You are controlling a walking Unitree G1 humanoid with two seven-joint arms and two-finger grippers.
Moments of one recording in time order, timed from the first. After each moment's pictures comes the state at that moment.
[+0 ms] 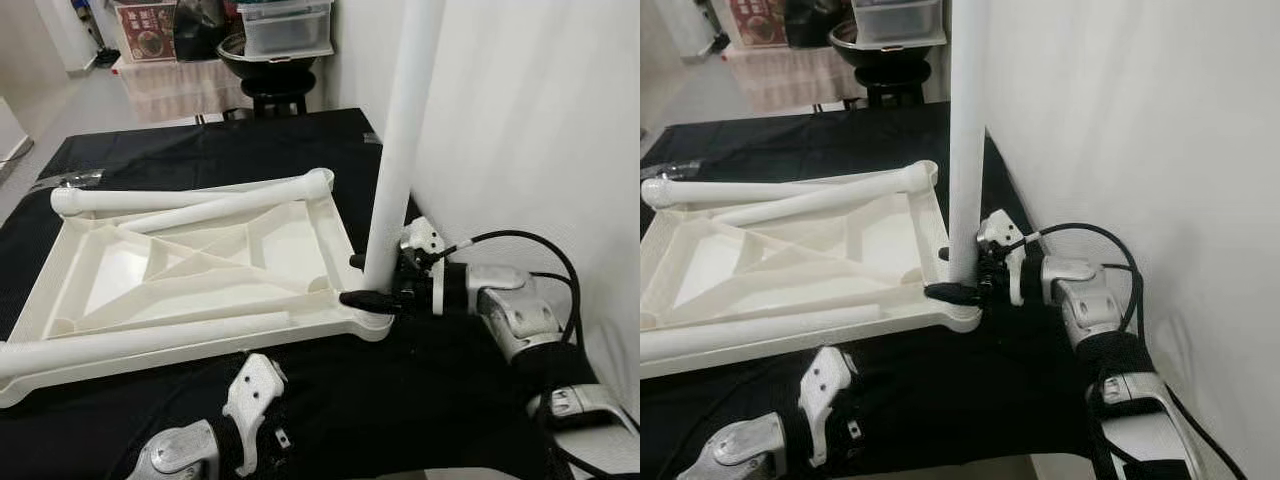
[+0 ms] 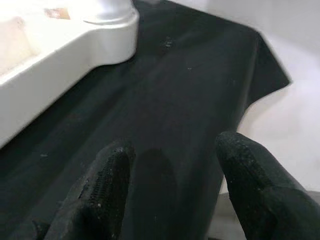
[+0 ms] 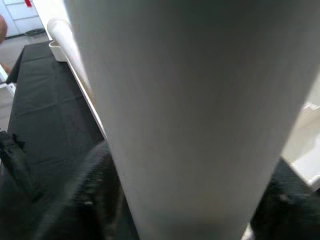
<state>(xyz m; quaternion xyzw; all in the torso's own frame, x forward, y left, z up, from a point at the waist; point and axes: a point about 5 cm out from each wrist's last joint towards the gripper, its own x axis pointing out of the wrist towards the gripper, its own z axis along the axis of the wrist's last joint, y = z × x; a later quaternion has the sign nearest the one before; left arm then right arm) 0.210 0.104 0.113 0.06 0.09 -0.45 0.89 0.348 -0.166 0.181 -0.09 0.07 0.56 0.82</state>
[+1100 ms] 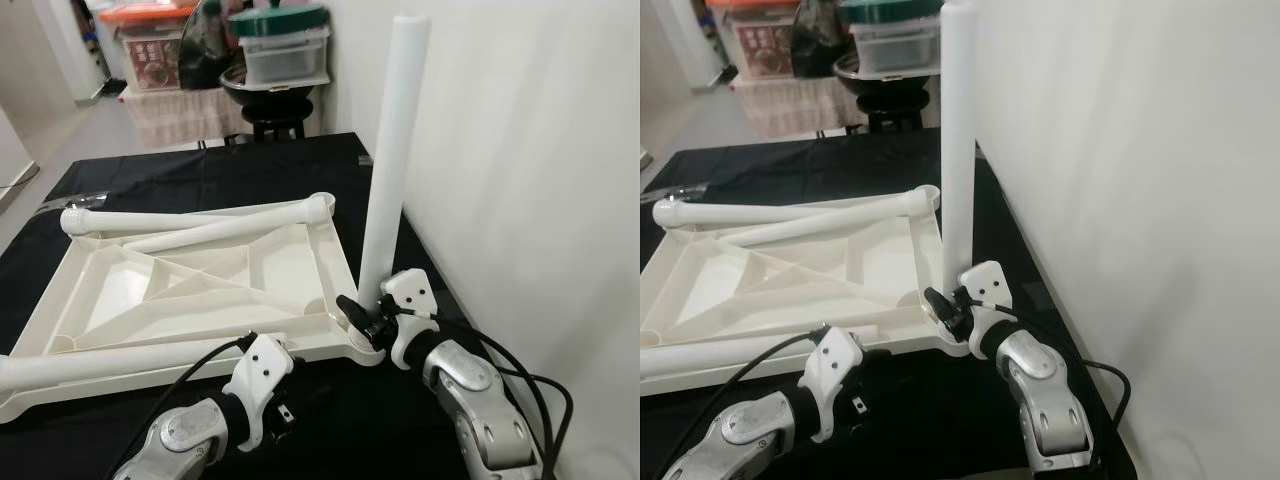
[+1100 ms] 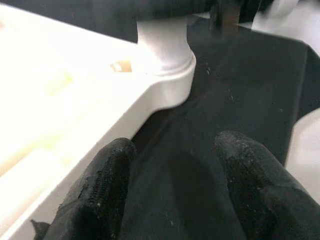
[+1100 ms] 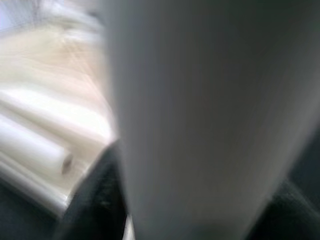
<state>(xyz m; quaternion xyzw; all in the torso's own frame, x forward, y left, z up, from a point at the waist) 0.230 0.105 0.129 0.07 0.06 -0.38 0.92 0.300 -0.126 0.138 -0.07 0.07 0.32 0.94</state>
